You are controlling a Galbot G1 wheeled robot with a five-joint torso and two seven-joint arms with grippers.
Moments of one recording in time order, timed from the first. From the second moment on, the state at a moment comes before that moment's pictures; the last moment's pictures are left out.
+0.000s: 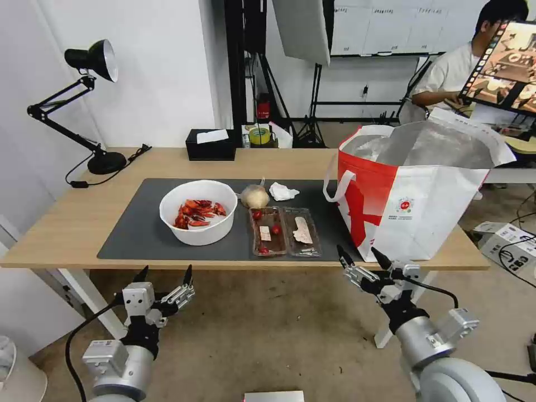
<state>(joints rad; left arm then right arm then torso) 1.80 -1.32 -0.57 -2.40 -0.27 0.17 -0.17 -1.61 1.27 0.54 2.33 0.97 -0.25 0.10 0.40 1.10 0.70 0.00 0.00</state>
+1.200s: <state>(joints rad) 1.79 -1.27 -0.65 -2.33 -0.31 0.20 -0.17 -1.32 1.41 0.40 2.14 1.72 -0.24 0.58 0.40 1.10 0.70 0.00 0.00</state>
